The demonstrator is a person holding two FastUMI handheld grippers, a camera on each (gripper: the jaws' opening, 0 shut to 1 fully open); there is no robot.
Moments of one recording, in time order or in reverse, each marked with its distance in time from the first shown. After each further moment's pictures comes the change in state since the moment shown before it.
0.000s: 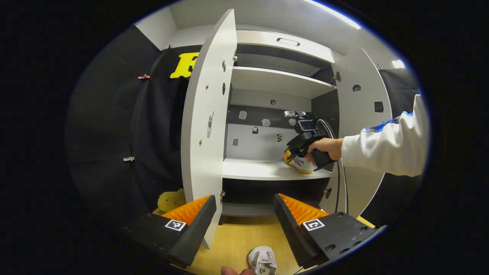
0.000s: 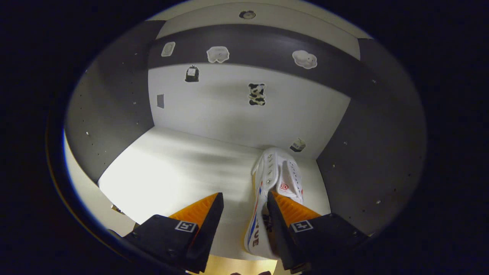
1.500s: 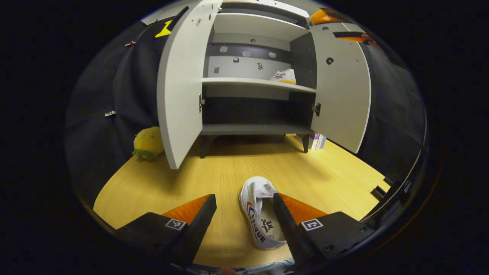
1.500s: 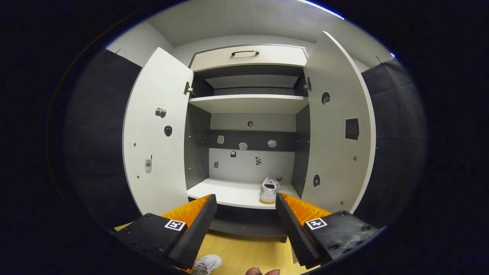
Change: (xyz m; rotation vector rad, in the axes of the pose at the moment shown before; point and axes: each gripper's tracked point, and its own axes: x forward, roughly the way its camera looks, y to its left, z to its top) left arm -0.029 -0.026 -0.298 0.072 0.375 -0.151; right arm -0.384 0.029 -0.073 0.122 -0.593 0.051
